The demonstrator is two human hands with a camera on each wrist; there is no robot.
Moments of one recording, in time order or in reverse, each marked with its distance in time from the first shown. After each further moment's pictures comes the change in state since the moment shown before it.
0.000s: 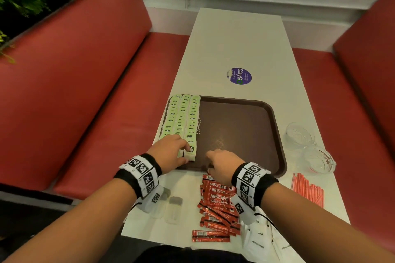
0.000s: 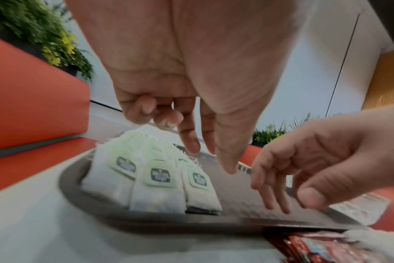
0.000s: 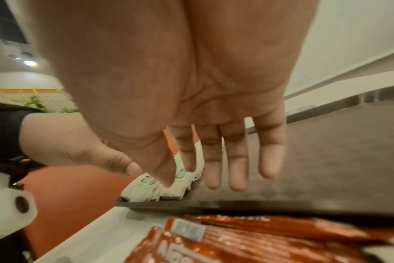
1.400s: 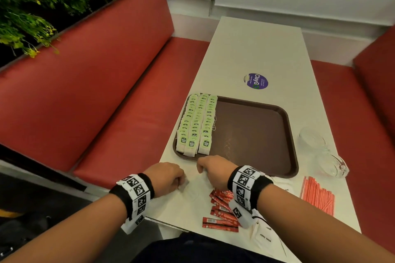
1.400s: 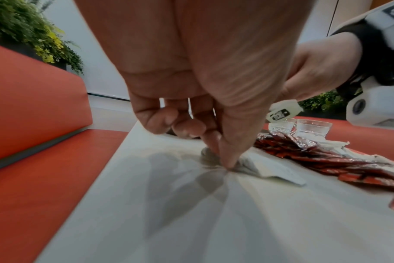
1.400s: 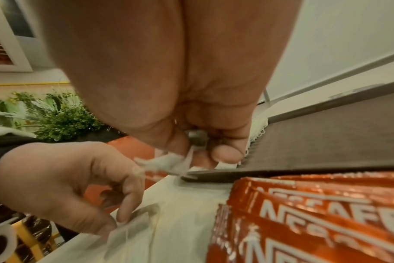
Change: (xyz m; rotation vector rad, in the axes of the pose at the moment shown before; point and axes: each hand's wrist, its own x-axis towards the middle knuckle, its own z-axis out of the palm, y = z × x) left_hand -0.094 -0.022 0.039 0.047 -0.158 0.043; right_hand -0.014 -0.058 0.015 0.052 -0.103 -0.156
